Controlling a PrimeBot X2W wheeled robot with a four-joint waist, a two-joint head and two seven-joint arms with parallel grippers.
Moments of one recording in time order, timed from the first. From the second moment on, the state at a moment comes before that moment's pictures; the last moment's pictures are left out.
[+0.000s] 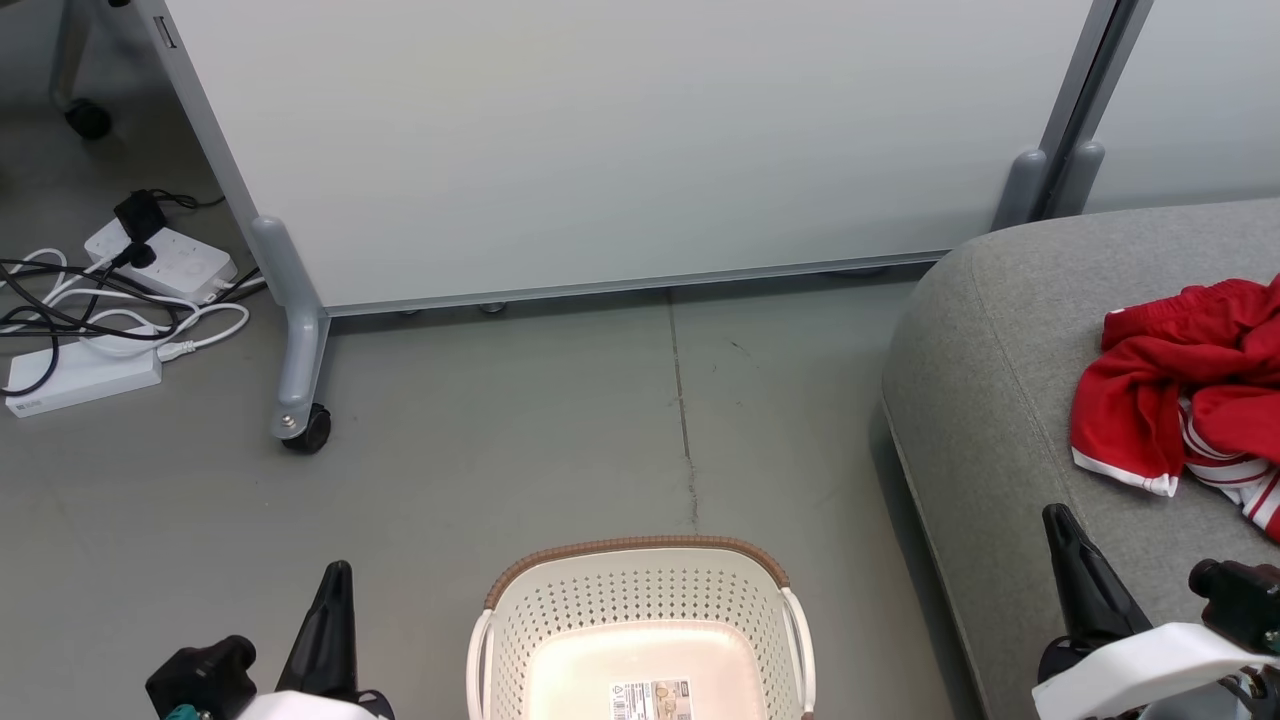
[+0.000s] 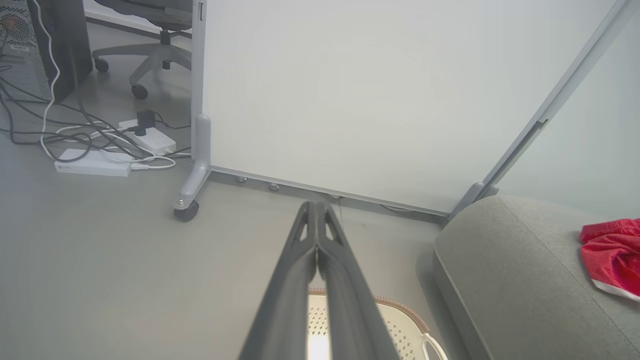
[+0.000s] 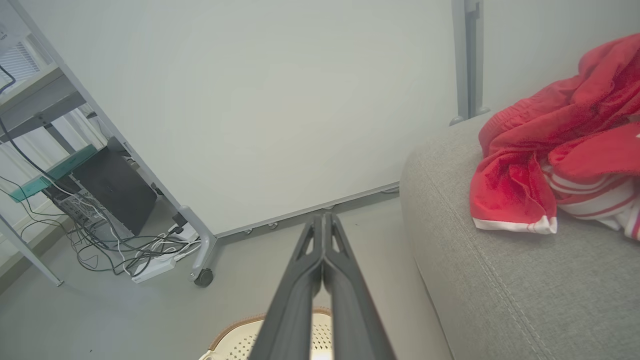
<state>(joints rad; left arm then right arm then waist) 0.07 0.17 -0.19 0.21 -0.55 0.10 -0.23 0.05 -0.04 -0.03 0.06 0.40 0.13 0.01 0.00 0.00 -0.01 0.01</state>
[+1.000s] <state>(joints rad) -0.03 0.12 -0.15 0.25 -0.97 0.01 -0.16 -0.04 -0.06 -0.12 0.17 0.87 0.13 0.10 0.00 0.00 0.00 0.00</state>
